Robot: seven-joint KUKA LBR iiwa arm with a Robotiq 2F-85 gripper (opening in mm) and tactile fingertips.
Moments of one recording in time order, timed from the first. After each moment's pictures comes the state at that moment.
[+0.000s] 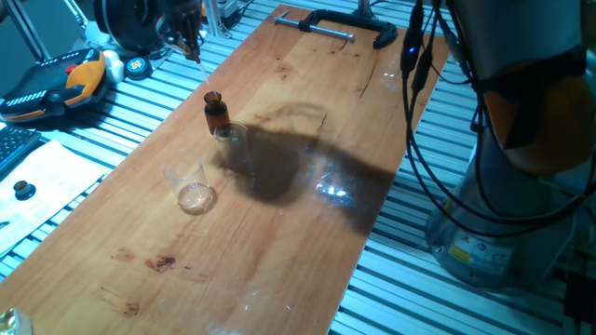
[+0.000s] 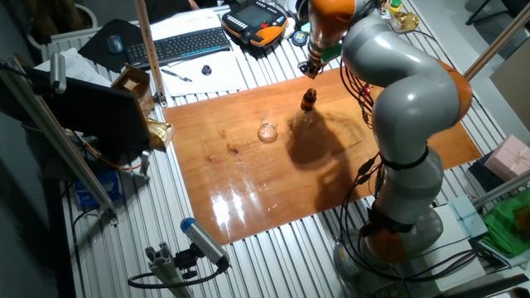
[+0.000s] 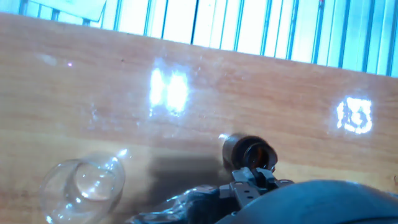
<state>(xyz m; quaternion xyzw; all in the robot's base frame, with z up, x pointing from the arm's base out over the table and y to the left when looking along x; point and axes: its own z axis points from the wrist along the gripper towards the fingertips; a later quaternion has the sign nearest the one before) 0.643 -0.015 0.256 -0.10 0.99 -0.07 0.08</state>
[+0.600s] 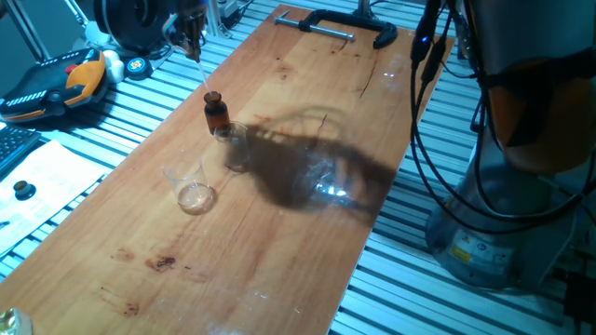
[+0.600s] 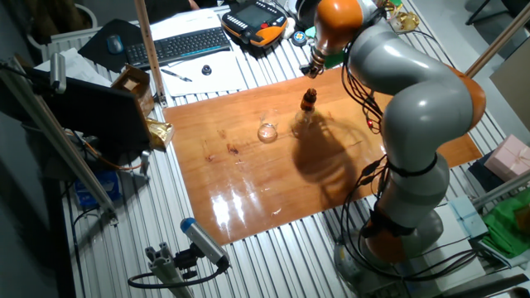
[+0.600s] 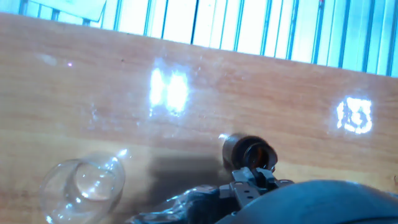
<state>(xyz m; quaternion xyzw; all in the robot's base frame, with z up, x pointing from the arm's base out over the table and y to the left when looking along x) 0.644 -0.019 0.254 -0.08 0.98 -0.08 0.13</state>
